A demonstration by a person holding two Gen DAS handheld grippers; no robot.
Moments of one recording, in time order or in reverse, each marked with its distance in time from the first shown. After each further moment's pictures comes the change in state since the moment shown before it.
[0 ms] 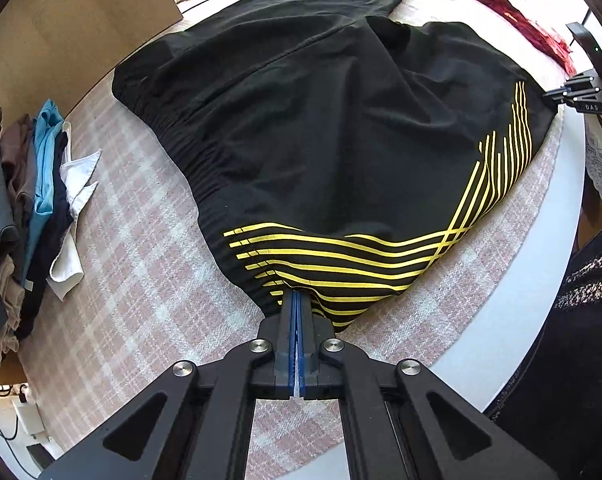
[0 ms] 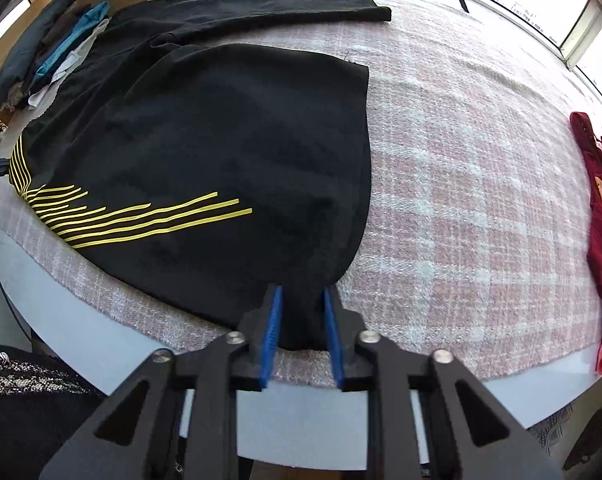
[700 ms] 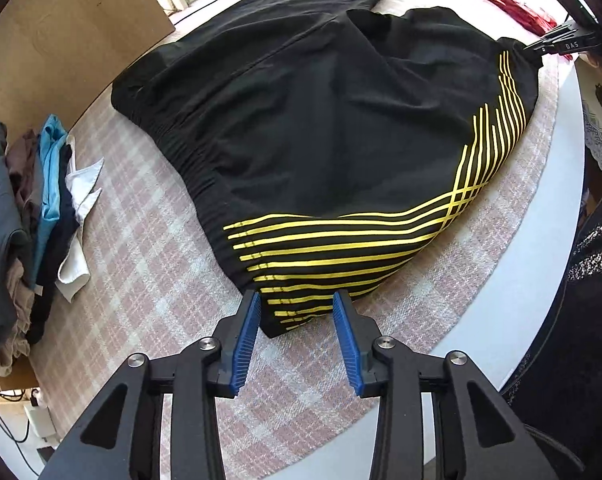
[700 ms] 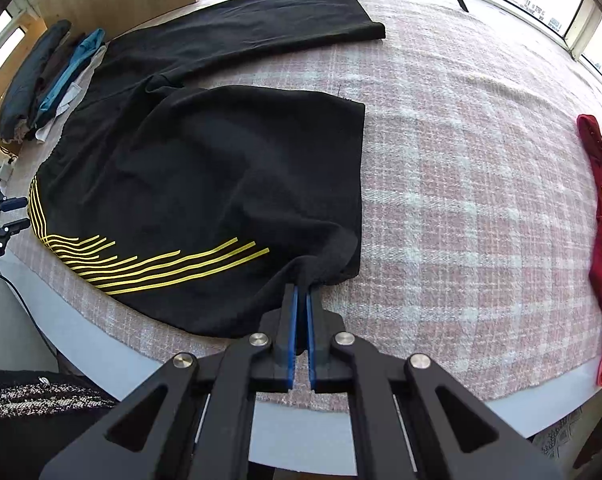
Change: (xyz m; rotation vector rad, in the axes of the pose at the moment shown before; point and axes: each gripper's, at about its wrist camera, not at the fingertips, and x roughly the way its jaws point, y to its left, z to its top) left arm 0.008 -0.029 -0.009 0.081 -0.007 0.051; right arm -0.013 -0.025 0.010 0.053 0.010 0.061
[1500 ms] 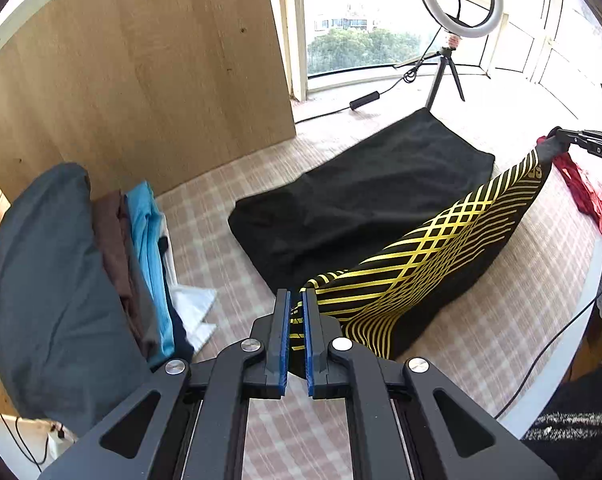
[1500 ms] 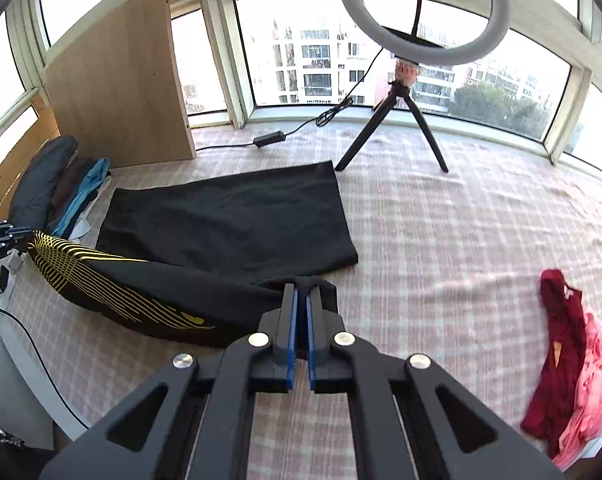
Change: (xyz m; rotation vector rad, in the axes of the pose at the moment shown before) left arm -0.069 0.172 0.134 -0.316 -0.224 0.040; right arm -0.106 -0.009 0.154 -0.037 -0.410 -0.071
